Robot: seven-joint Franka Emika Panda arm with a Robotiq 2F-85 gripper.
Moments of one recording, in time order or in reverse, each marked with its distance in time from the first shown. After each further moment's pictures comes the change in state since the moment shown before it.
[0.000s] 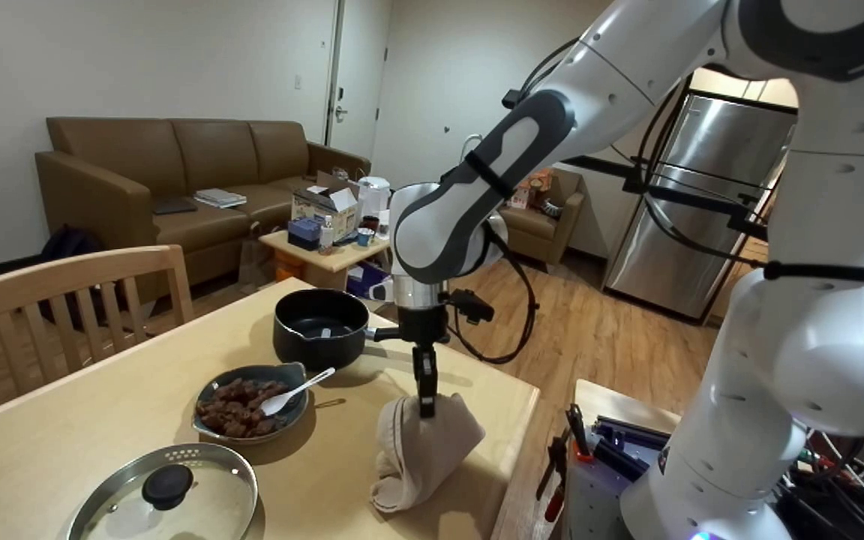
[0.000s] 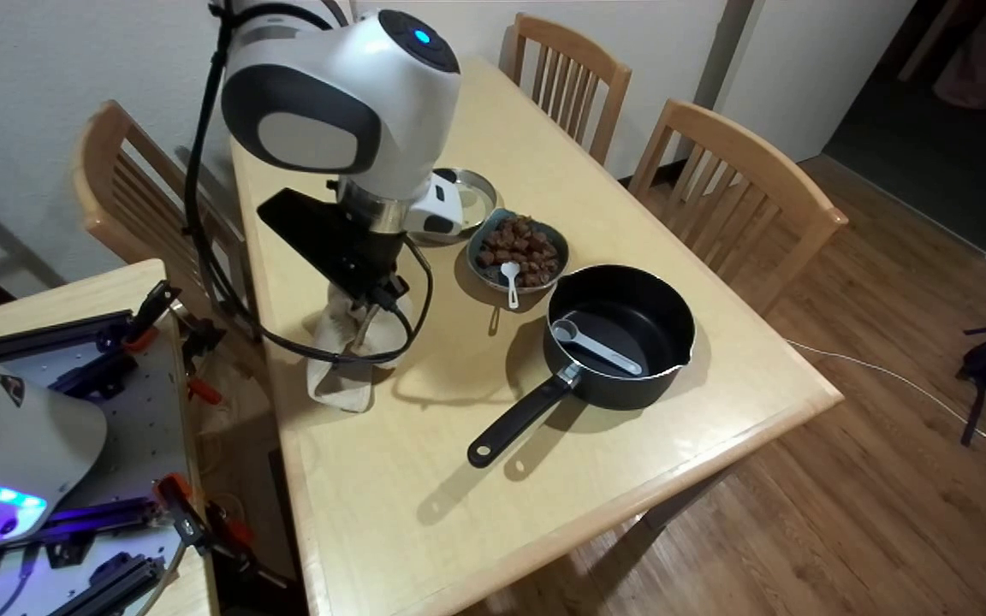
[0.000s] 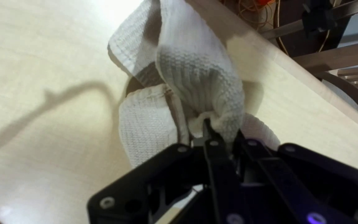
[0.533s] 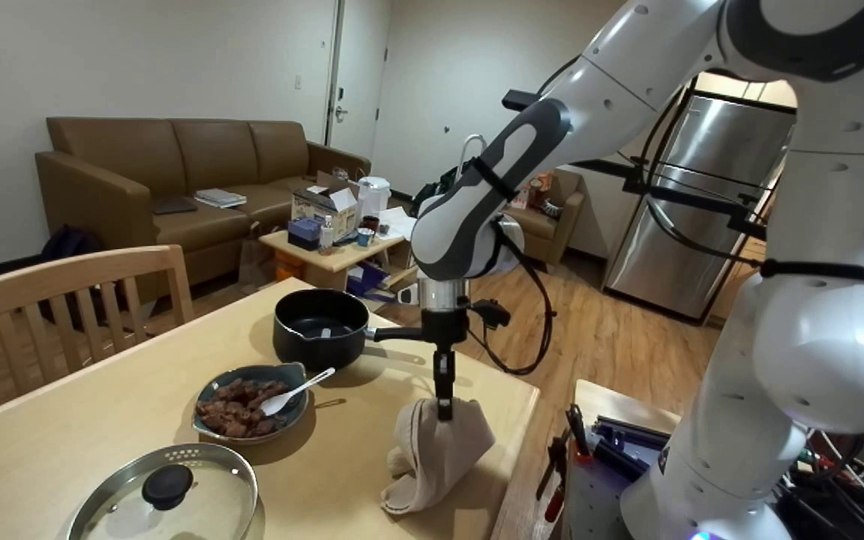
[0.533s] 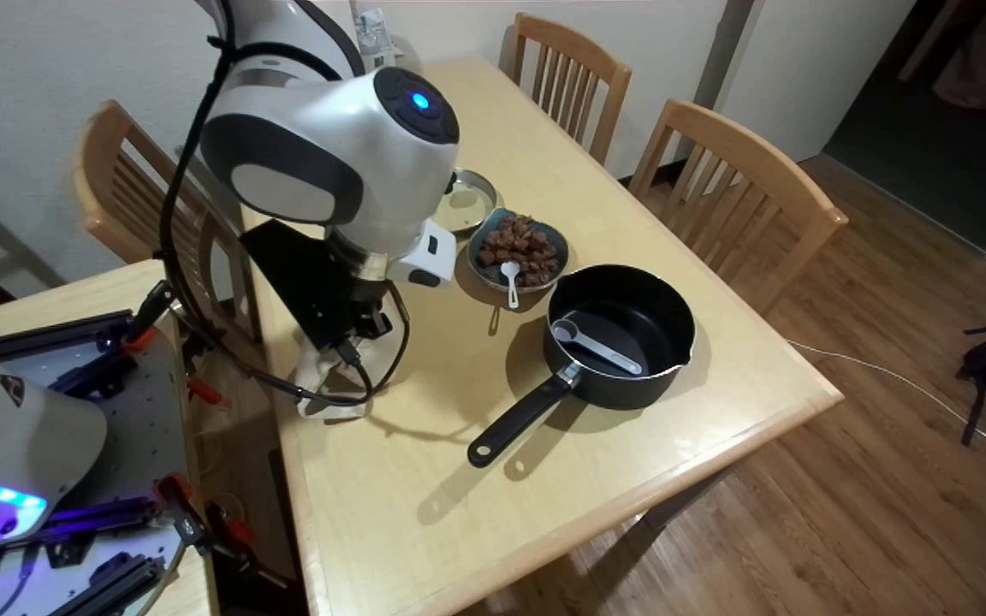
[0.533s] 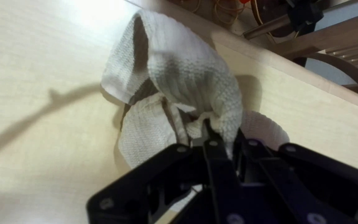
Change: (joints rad) arm -0.067 0.000 -0.031 -0.055 0.102 0.001 -0.001
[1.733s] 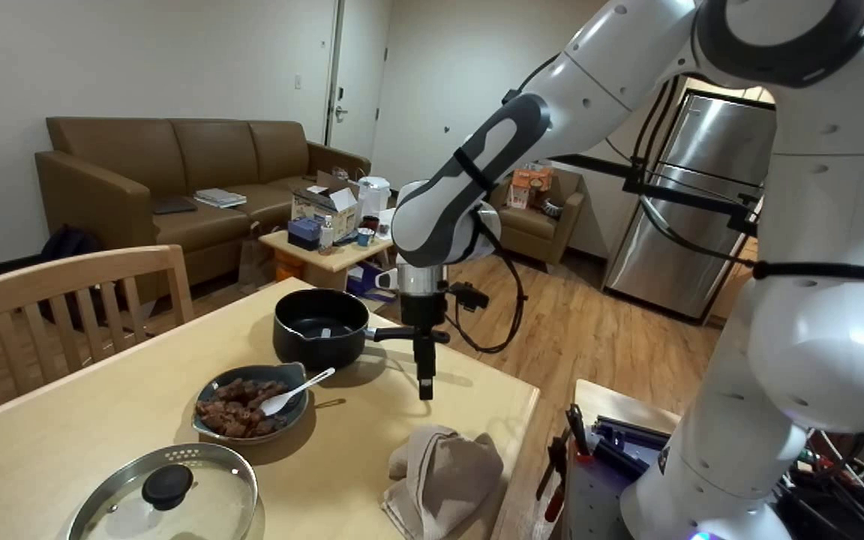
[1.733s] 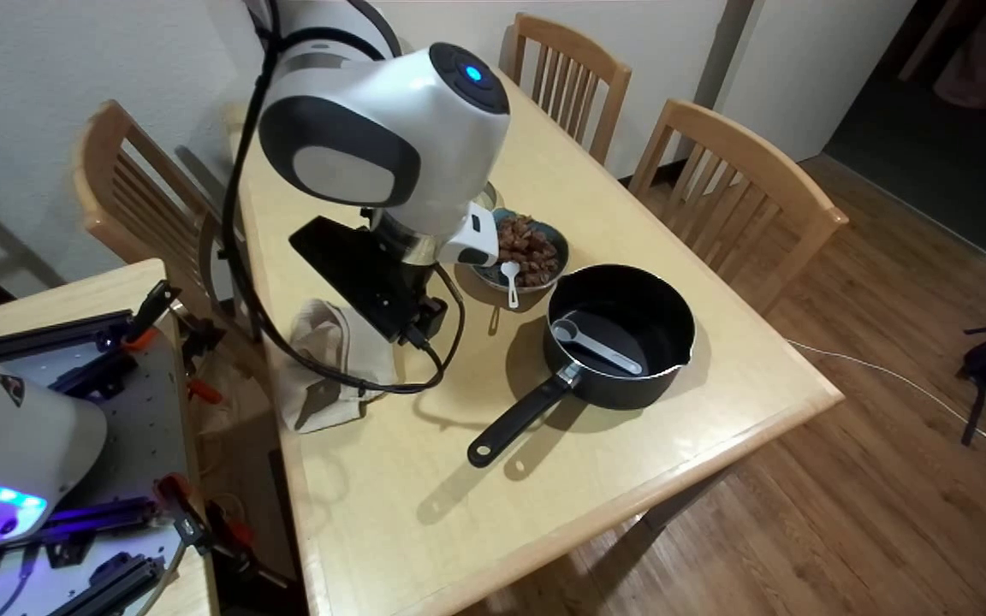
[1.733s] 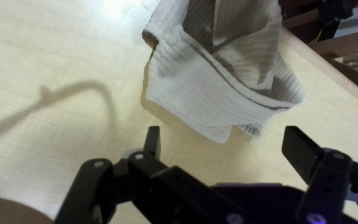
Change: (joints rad) arm -0.013 0.068 0.005 0.138 -0.089 -0.037 -0.076
